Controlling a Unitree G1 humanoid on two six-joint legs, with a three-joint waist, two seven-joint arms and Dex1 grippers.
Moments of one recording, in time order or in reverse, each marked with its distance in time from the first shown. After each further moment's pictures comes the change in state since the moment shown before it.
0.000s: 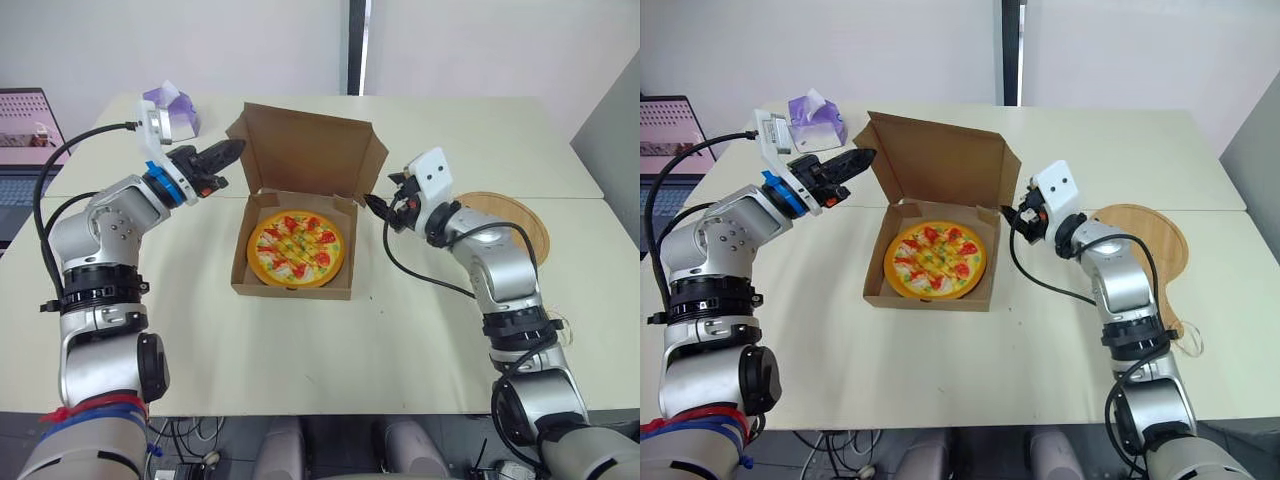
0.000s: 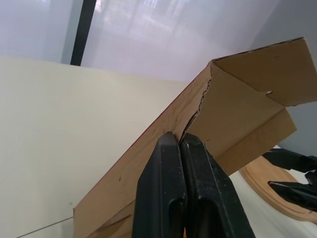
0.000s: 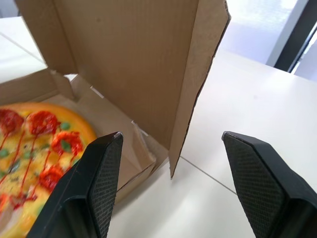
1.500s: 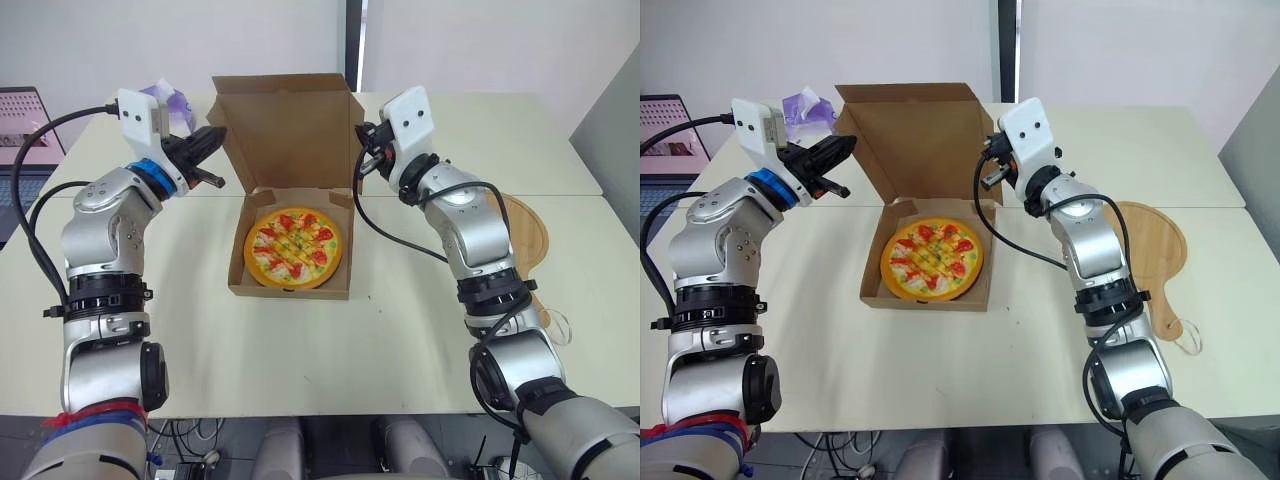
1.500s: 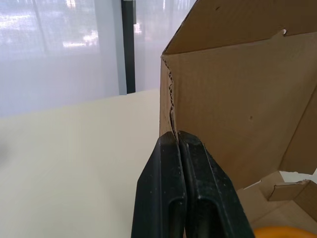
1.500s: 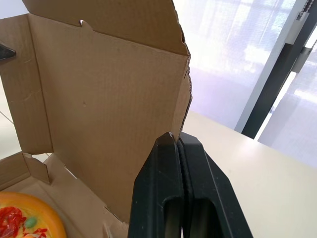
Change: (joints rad) left arm 0.034 0.012 -0.039 -0.064 0.222 -0.240 0.064; right arm -0.226 0.065 0.051 0.123 -0.033 -0.104 -0.116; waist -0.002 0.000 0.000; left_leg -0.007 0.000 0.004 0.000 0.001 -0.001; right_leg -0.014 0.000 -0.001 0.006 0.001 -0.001
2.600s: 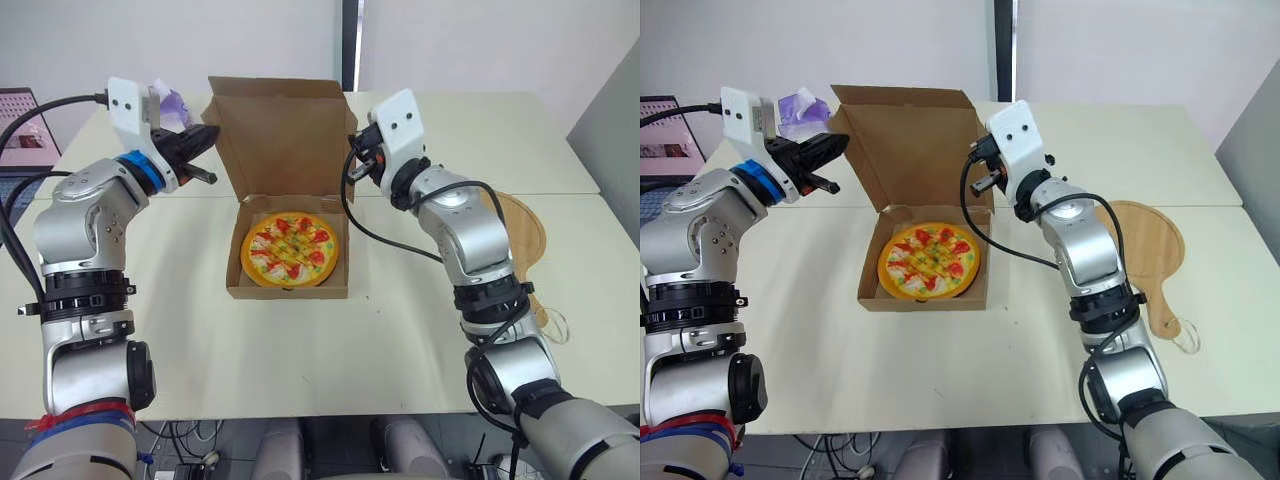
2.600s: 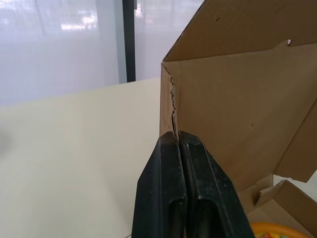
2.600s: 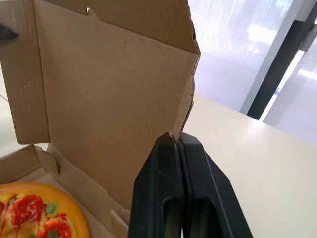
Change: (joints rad) left arm 0.001 0.052 0.000 -0.110 -0.029 0.178 0.029; right arm 0.018 0.023 0.028 -0.135 0.007 0.184 -0.048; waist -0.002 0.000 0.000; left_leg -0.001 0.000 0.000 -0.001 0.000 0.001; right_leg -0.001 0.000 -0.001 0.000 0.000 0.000
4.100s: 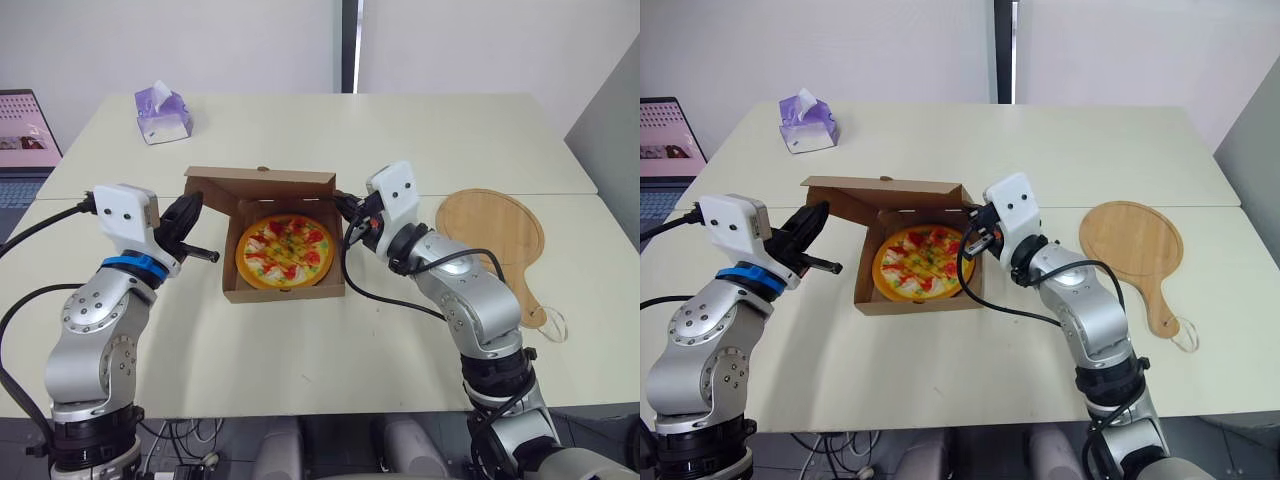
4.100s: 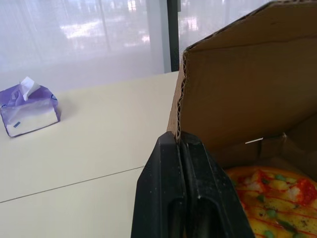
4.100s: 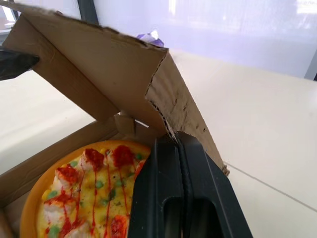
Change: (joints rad) left arm 0.644 -0.169 0.116 -0.694 0.002 -0.095 0.342; right arm 0.343 0.054 0.059 -0.390 0.131 0.151 0.021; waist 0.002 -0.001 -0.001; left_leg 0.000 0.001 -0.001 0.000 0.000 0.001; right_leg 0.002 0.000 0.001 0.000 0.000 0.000
